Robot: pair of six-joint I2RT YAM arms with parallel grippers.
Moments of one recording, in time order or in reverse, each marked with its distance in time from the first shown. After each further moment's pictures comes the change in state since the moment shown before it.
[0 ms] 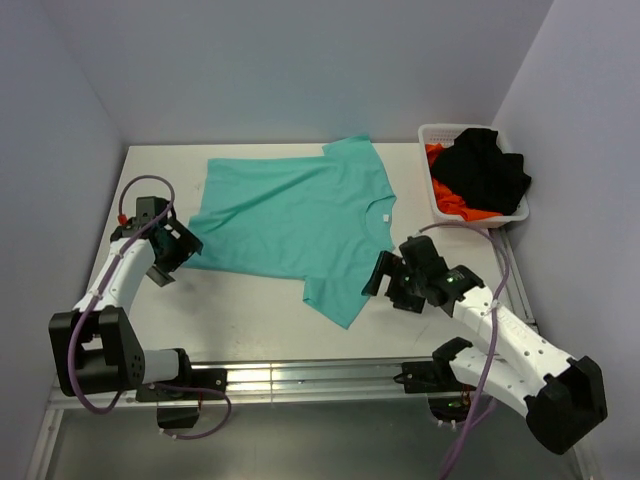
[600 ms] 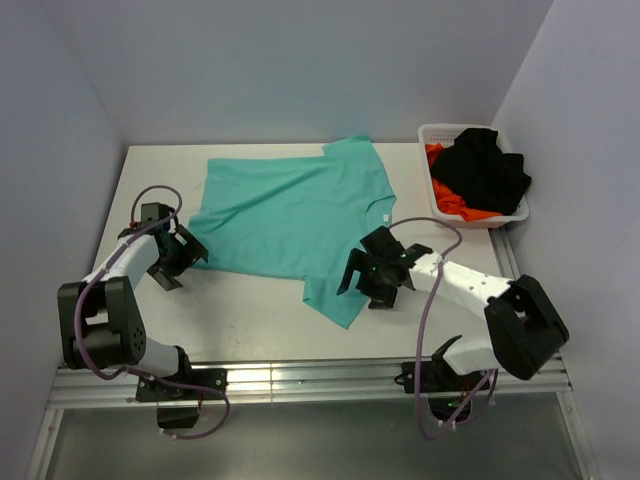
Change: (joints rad) left arm 0.029 0.138 -0.057 0.119 0.110 0.073; right arm 0.125 0.397 0.042 0.171 -0.032 0.159
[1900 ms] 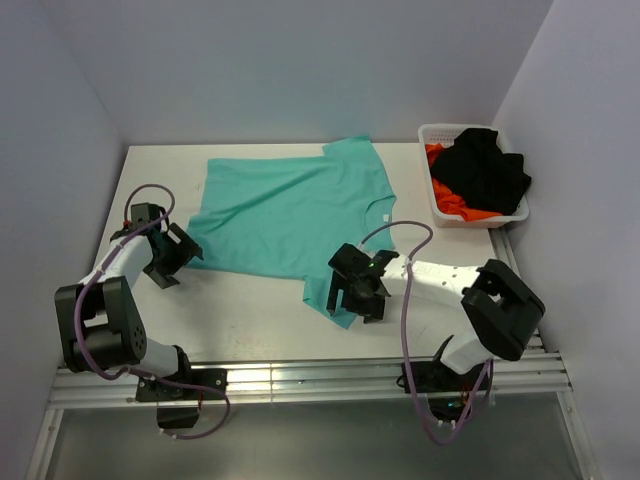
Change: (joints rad) left arm 0.070 -0.001 -0.006 0.043 0.061 0.049; right arm 0.246 0.175 0.122 -0.123 0.166 0.086
